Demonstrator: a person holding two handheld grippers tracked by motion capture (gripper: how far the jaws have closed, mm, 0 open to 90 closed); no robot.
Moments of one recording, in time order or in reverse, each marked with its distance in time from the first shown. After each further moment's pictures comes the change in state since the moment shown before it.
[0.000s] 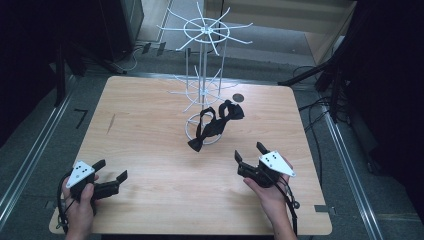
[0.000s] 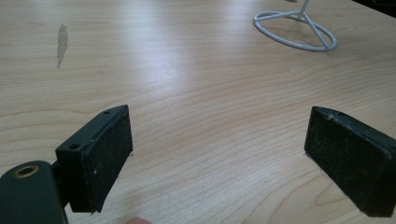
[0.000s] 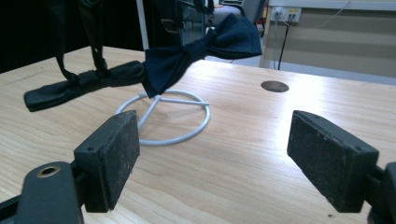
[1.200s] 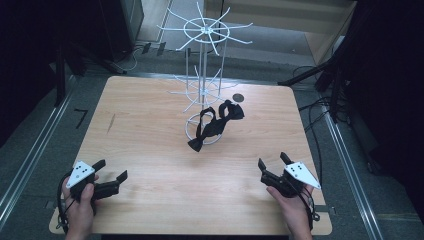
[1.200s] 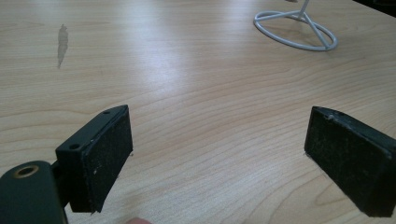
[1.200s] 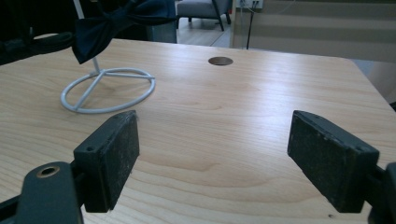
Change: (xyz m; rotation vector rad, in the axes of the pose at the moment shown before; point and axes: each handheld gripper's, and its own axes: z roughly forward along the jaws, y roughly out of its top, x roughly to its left) left arm 0.000 0.000 0.000 -0.001 0.002 0.001; right arm -0.050 -0.022 -0.042 0.028 -0.107 0.036
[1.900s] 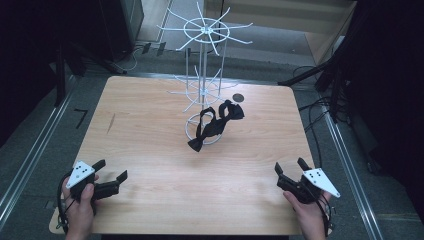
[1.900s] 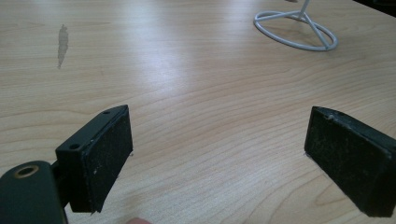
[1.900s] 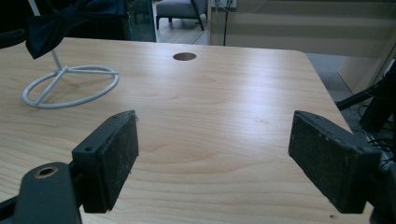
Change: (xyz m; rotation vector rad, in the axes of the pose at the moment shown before) left arm 0.000 0.000 0.000 0.000 0.001 0.003; right arm -0.036 -0.007 -0.027 -0.002 -0.076 0.018
